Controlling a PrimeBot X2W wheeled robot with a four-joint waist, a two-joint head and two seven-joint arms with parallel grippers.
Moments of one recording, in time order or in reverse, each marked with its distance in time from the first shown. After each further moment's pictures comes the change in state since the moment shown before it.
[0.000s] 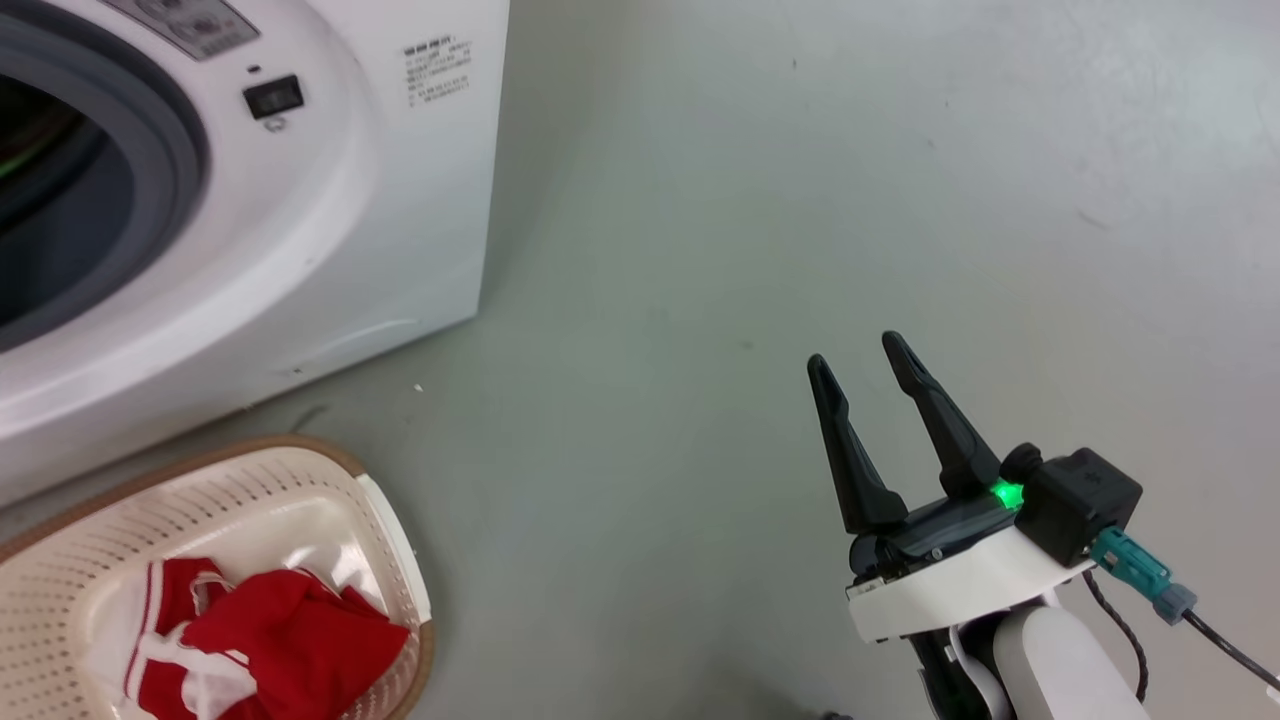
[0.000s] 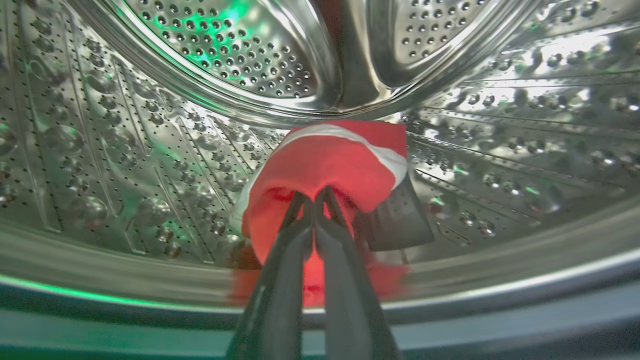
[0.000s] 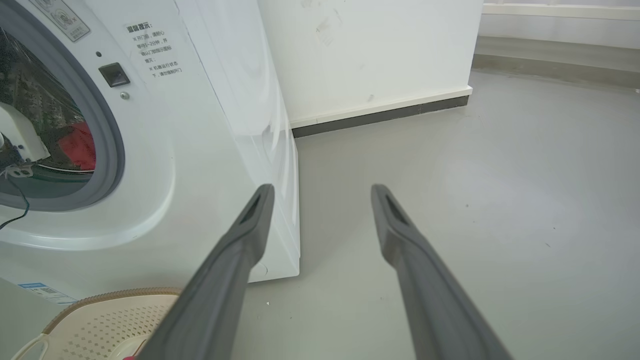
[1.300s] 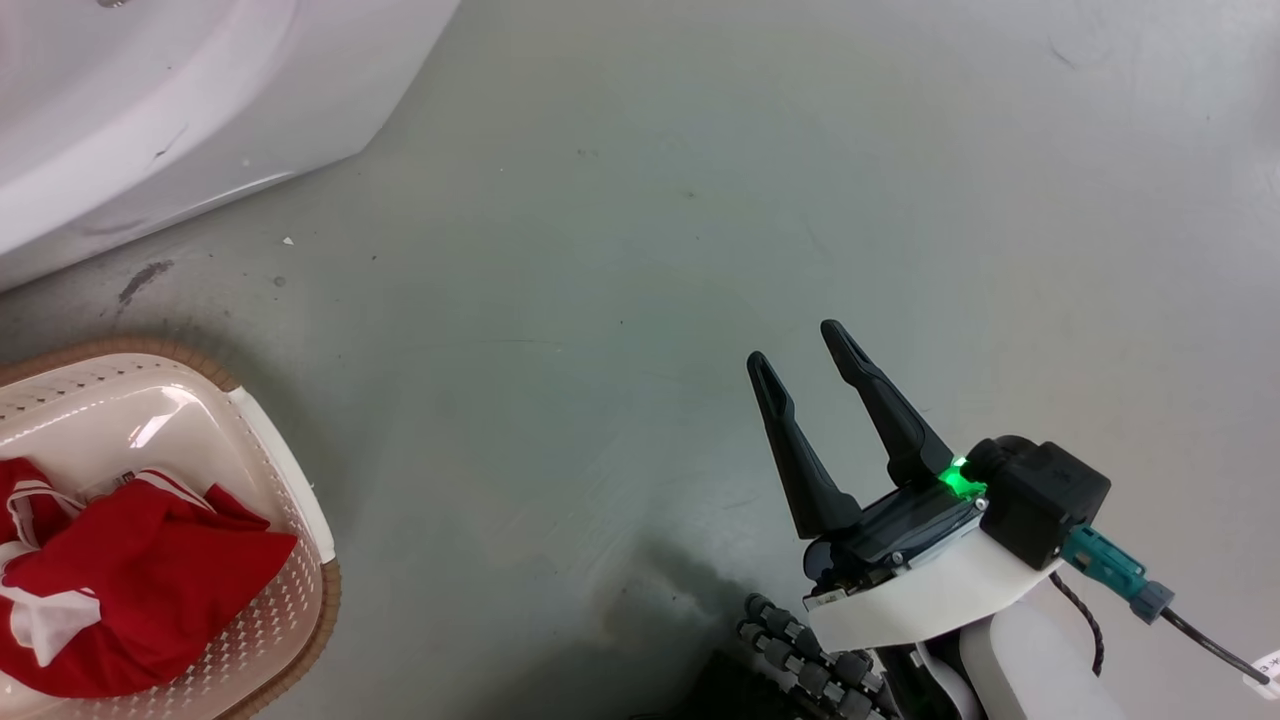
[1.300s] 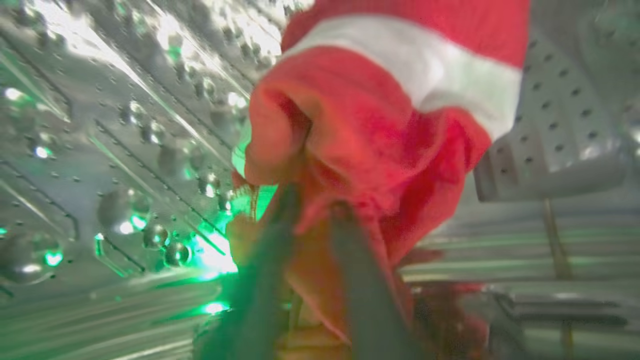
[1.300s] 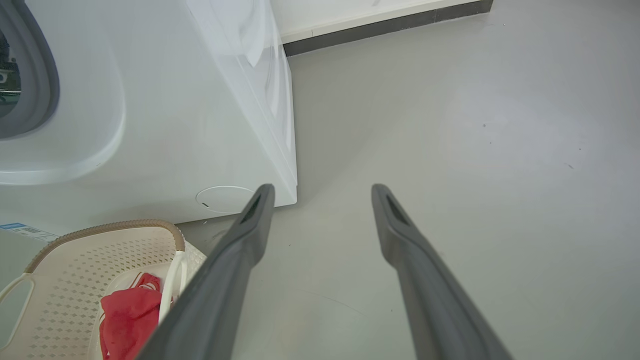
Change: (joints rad) left arm -0.385 0.276 -0.123 -0.336 0.207 -0.039 0.963; right arm -0.023 0.000 0.091 -0.051 0.051 0.000 0.000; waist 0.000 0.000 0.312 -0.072
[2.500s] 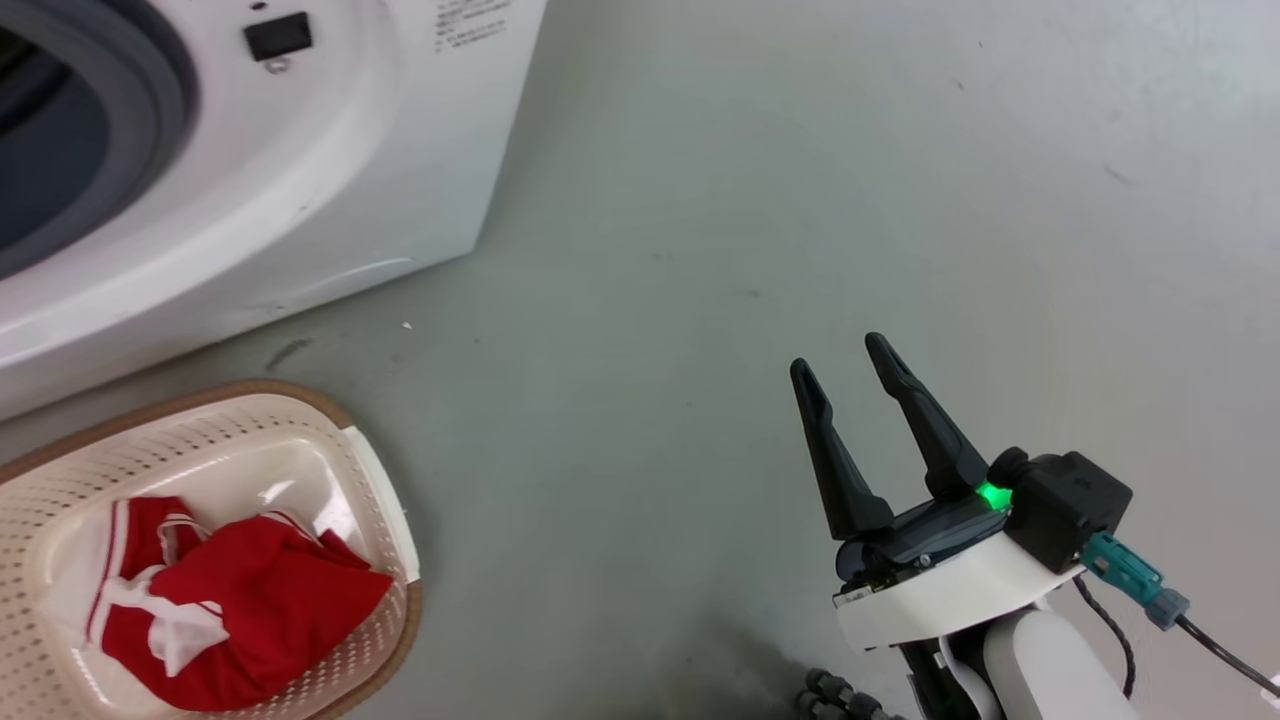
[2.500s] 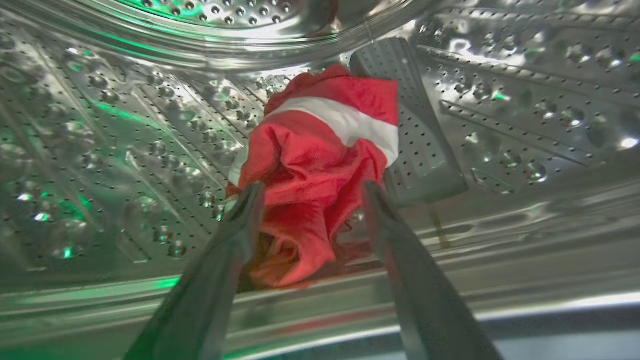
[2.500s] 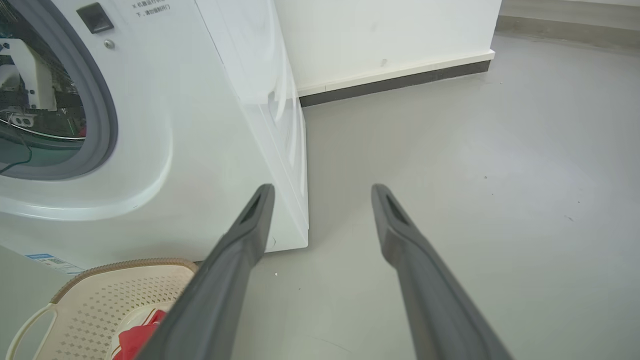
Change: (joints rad) left arm 0.077 -0.248 0.035 0.405 -0.002 -0.064 -0.543; right arm 0.032 0.000 -0.070 0.023 -0.049 0.000 0.007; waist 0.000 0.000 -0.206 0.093
